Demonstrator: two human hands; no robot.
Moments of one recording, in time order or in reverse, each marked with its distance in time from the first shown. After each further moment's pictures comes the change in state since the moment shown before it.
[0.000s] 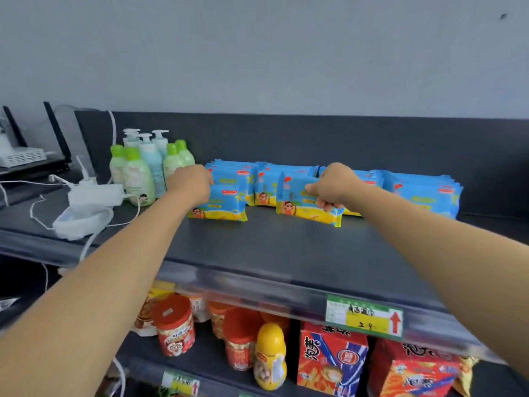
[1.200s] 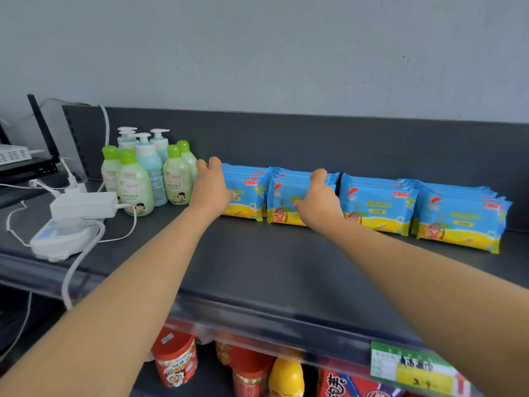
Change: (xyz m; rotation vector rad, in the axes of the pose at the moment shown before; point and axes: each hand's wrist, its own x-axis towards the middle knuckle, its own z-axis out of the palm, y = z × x) left_hand 0.047 0.007 0.040 -0.461 0.146 -0.023; right_hand 0.067 -0.025 0.082 0.079 0.266 -0.061
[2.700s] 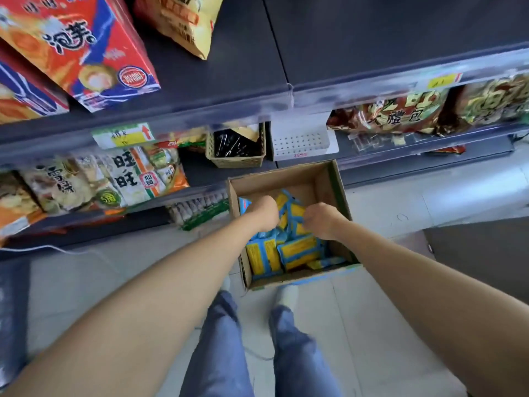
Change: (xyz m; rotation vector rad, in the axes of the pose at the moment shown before) left_hand -0.647 0.219 0.410 0.226 -1.512 0.053; right_hand -0.493 0.590 -0.066 -0.196 -0.935 0.698
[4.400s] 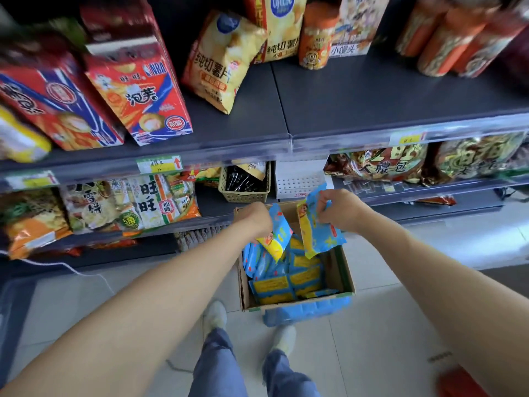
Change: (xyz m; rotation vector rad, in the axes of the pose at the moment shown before) left_hand -0.098 0.035 -0.053 -0.097 0.186 -0.178; right_hand -0.081 -0.008 -0.092 0.235 0.221 -0.128
